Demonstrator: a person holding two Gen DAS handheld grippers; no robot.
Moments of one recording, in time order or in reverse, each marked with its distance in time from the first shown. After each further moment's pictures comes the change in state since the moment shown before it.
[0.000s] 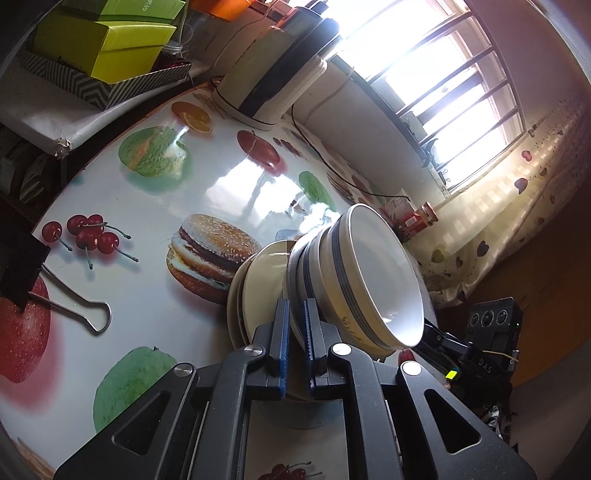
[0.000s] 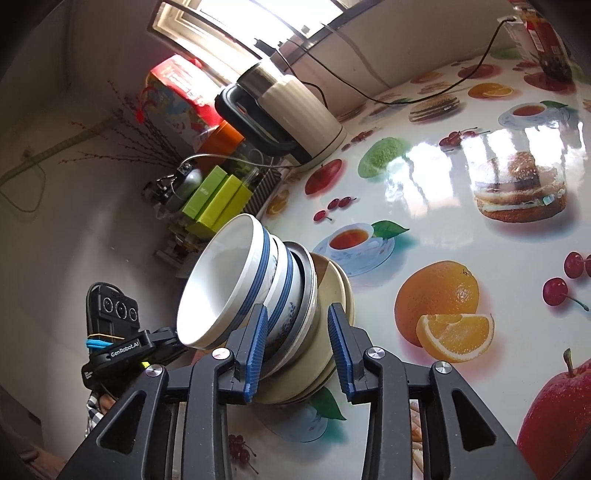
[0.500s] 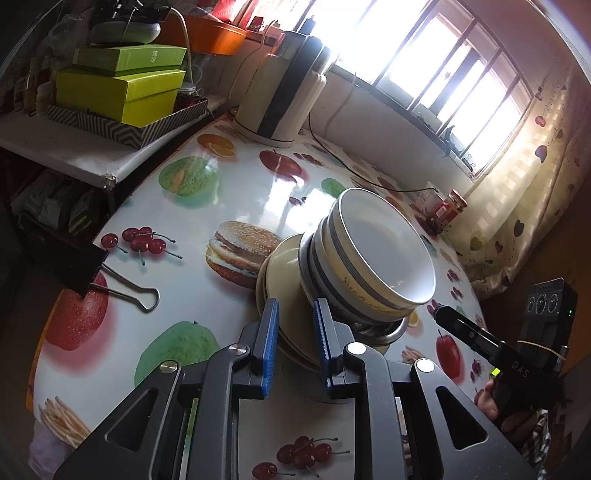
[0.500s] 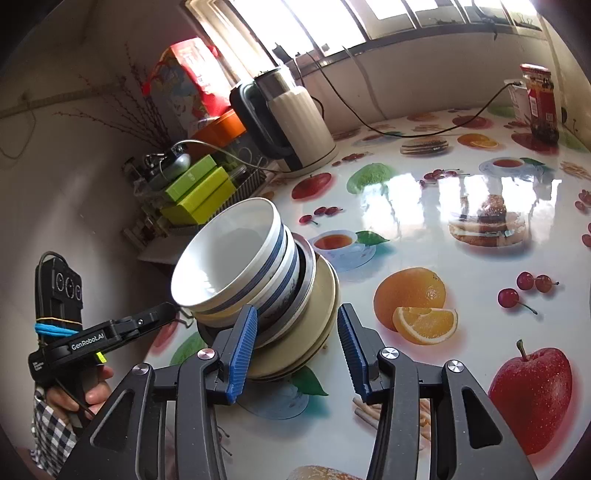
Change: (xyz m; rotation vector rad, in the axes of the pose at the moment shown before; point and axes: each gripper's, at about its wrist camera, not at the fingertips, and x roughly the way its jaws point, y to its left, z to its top) left arm -0.029 -0.030 -0.032 0.129 -0.084 0.213; right arm -0.020 0.040 -0.026 -0.173 -0.040 -0.179
